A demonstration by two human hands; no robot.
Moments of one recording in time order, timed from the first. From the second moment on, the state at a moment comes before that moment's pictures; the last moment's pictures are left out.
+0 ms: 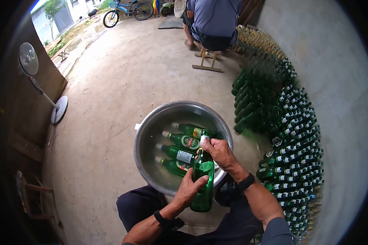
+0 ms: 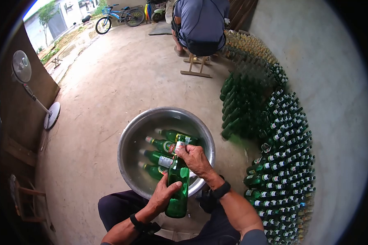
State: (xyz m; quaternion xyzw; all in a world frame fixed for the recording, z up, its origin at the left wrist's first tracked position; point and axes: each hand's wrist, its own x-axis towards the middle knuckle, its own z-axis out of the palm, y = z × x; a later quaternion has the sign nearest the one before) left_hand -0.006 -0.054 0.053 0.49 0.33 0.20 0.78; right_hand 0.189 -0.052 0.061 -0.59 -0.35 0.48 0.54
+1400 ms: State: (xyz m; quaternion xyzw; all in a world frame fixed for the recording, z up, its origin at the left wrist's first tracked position) left_hand -0.004 -0.053 0.054 0.46 0.35 0.19 0.79; right_hand 0.197 -0.052 0.058 -0.54 -0.32 0.57 0.54
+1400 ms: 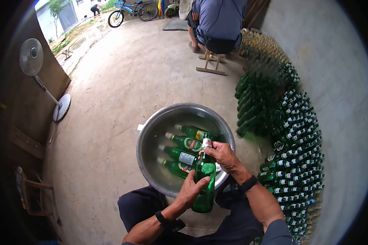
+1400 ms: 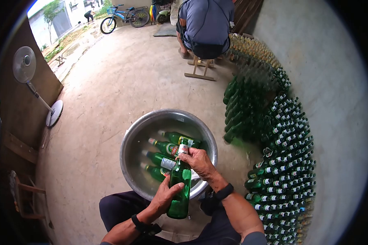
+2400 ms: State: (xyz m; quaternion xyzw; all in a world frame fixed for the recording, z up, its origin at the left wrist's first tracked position) left_hand -0.011 -0.044 0.050 0.28 0.27 0.17 0.91; right_hand 0.186 -0.051 0.063 -0.42 -0.24 0.64 0.60
